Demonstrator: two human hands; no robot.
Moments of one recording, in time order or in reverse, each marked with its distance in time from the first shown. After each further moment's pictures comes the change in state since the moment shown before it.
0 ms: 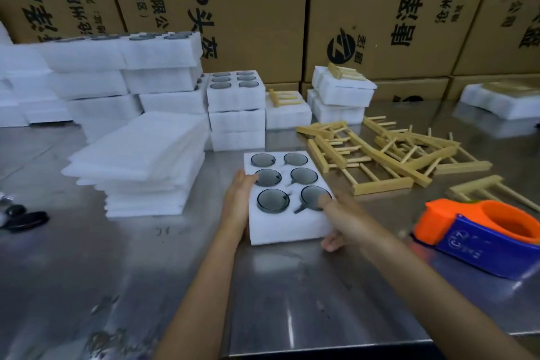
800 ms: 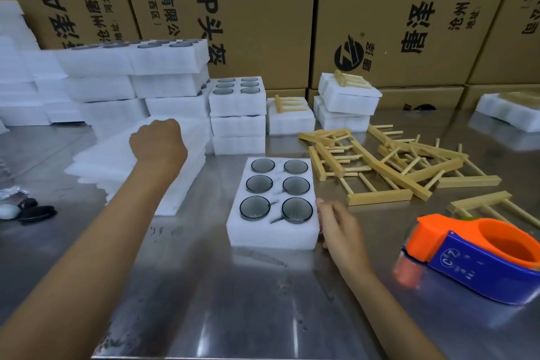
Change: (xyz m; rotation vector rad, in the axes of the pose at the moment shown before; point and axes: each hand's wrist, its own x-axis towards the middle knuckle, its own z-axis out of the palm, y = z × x) left_hand 0.002 0.150 -0.035 1.810 0.583 0.256; right_hand 0.022 0.049 0.002 0.186 0.218 -0.407
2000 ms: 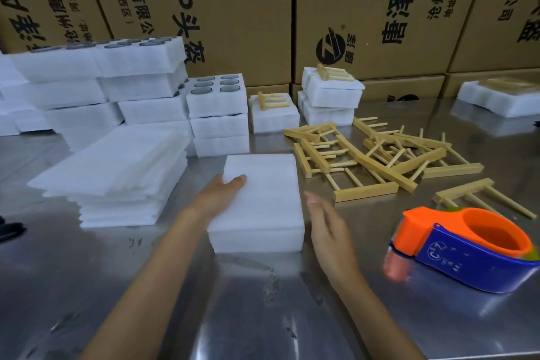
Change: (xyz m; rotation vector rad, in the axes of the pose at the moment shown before) left_hand -0.055 0.073 0.079 -1.061 -0.645 -0.047; right_hand -0.008 0.000 -0.004 0.013 -0.024 -0.104
